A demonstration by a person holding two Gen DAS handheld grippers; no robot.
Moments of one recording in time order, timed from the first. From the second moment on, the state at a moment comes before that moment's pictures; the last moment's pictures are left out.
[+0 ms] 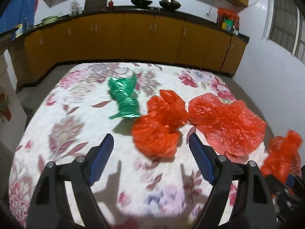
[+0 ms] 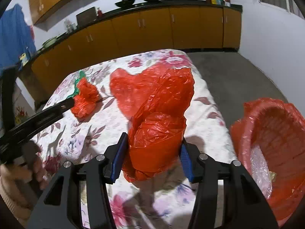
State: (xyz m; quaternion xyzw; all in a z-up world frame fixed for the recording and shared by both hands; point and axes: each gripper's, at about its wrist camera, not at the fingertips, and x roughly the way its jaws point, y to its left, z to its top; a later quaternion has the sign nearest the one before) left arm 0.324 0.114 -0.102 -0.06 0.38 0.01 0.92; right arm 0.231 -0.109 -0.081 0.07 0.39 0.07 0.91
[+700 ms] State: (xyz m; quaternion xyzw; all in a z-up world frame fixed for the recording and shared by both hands) left arm 0.309 0.095 -0.108 -0.07 0.39 -0.05 0.92; right arm 0.206 -0.143 -0.064 0.09 0.37 0.06 0.92
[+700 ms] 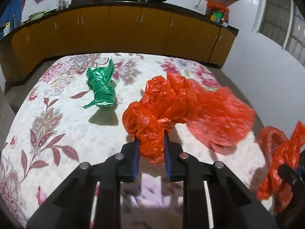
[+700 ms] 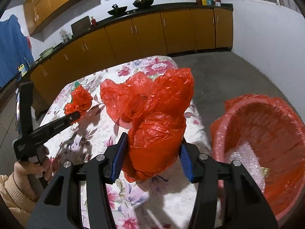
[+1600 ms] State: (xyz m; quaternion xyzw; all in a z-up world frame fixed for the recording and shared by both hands) left arm 0.214 -0.030 -0.028 -0.04 0.33 -0.22 0.92; right arm 0.123 -0.249 -0.009 0.10 0.30 -0.06 0.95
